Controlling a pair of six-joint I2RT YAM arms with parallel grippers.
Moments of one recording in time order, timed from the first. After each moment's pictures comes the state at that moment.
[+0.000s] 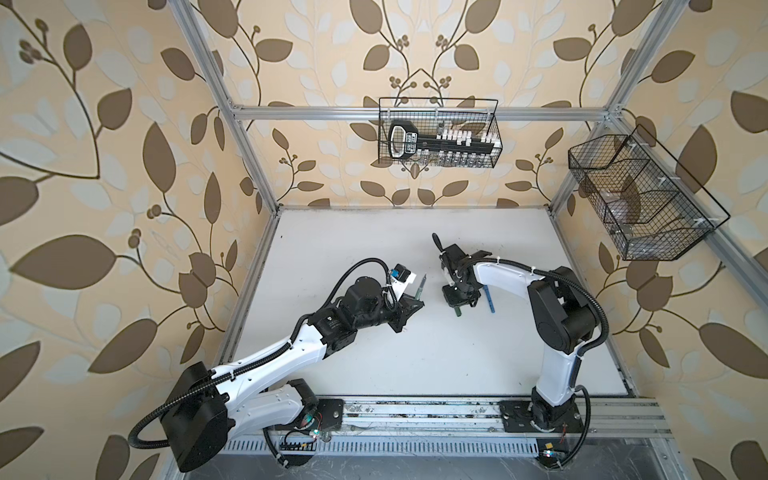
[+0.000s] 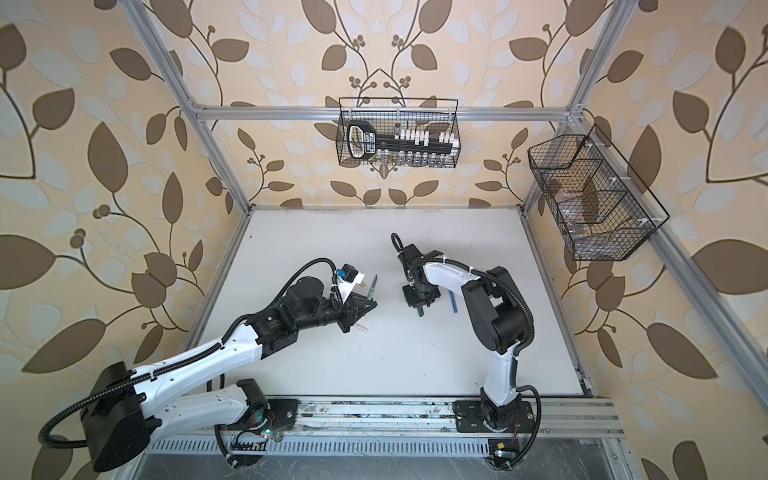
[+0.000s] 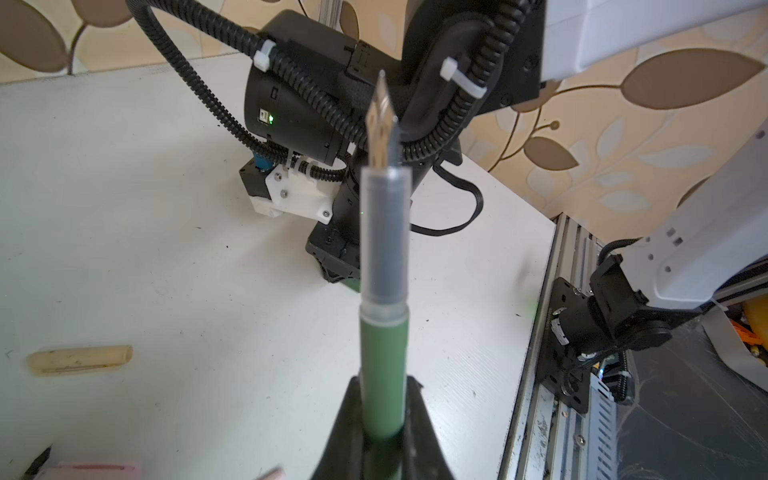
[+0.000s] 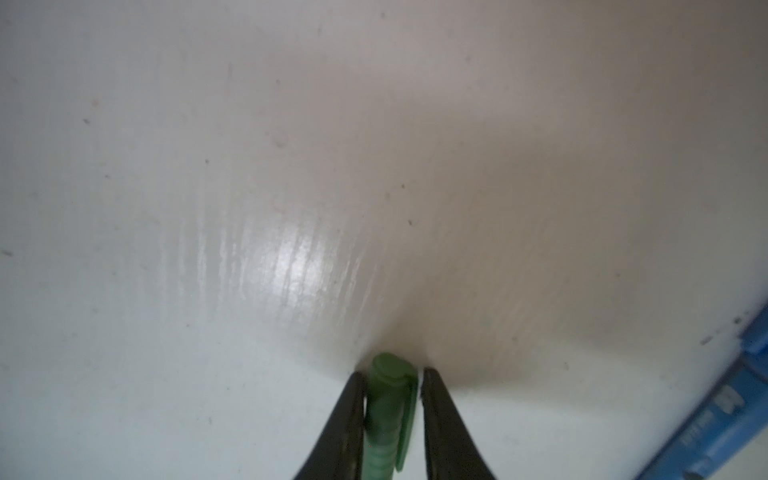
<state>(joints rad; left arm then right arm) -0.77 1.08 0.67 0.01 0.30 -0.24 0.49 1.92 1.27 -0.80 0.05 0.19</state>
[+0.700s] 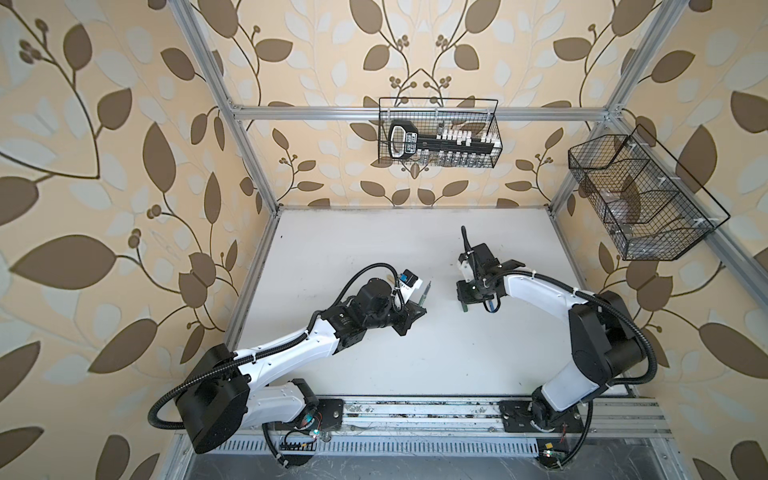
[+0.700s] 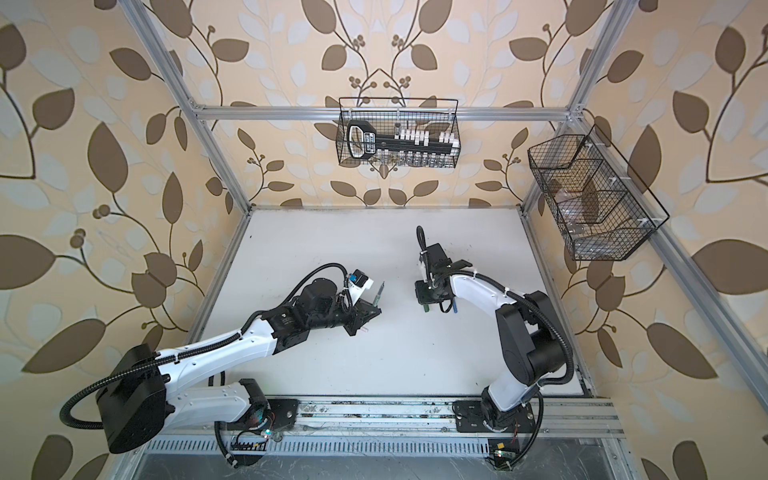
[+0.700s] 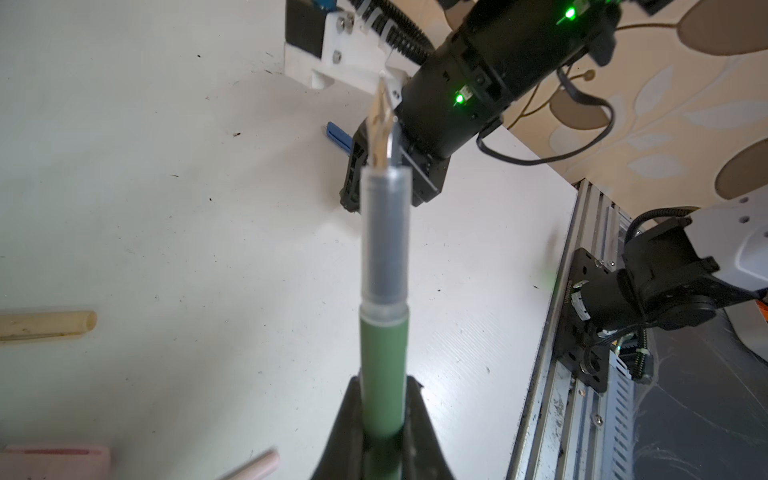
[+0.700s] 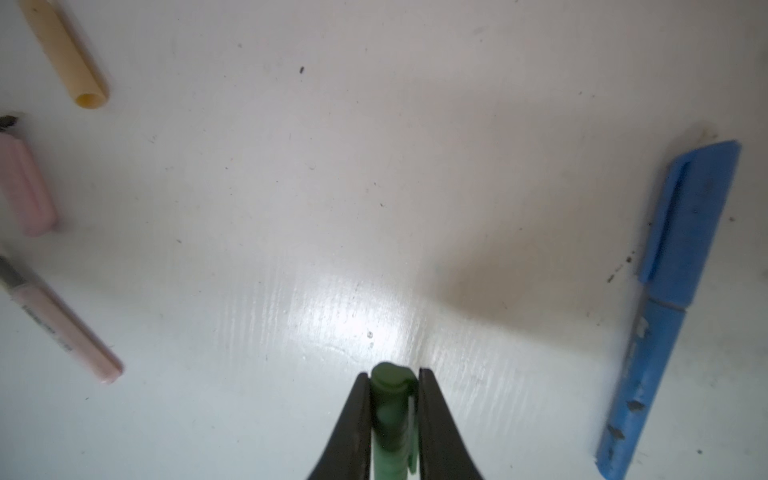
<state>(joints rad) -0.79 1.21 0.67 0.02 0.30 -0.24 0.37 1.60 1.01 -0.56 -0.10 0.24</state>
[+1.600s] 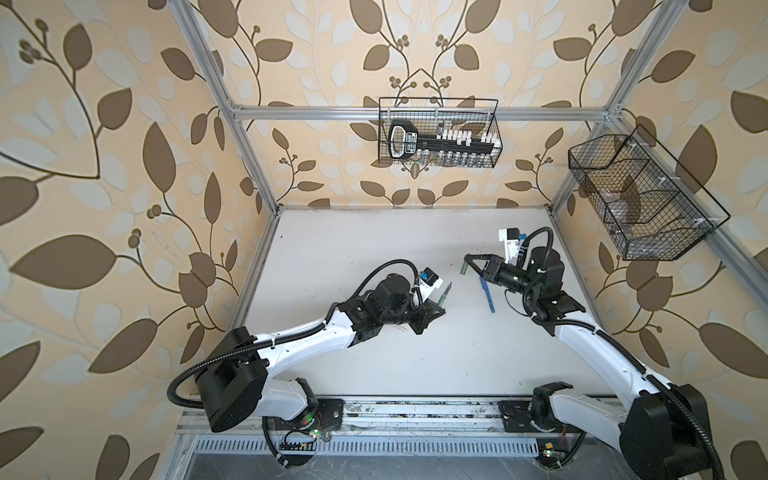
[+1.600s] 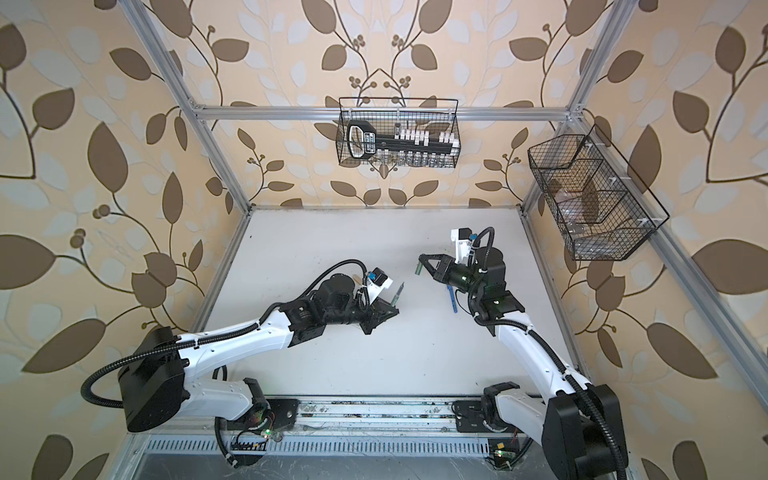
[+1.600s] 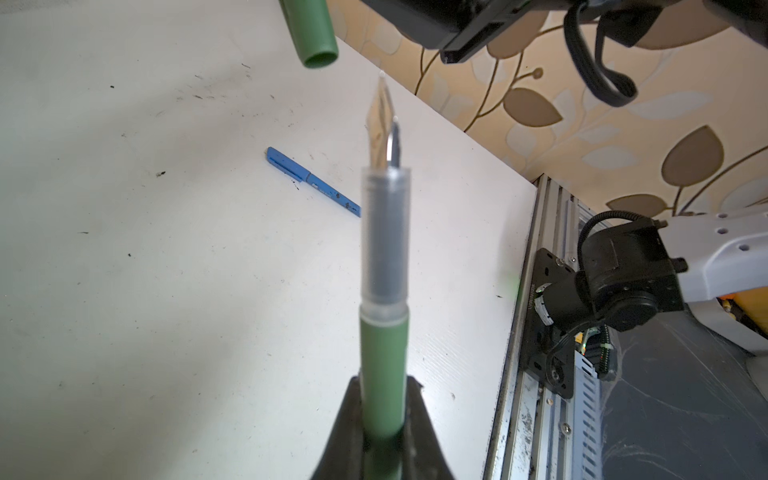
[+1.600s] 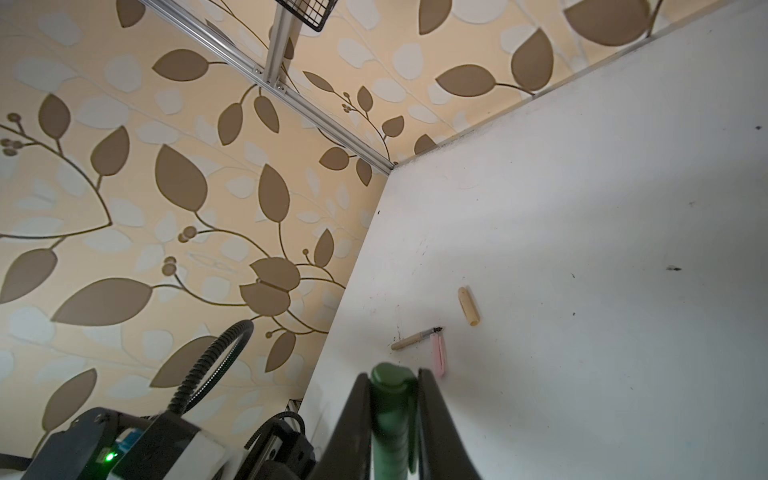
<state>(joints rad) -0.87 1.33 0.80 0.04 0.34 -0.23 0.20 1.11 0.69 0.19 -0.60 0.77</state>
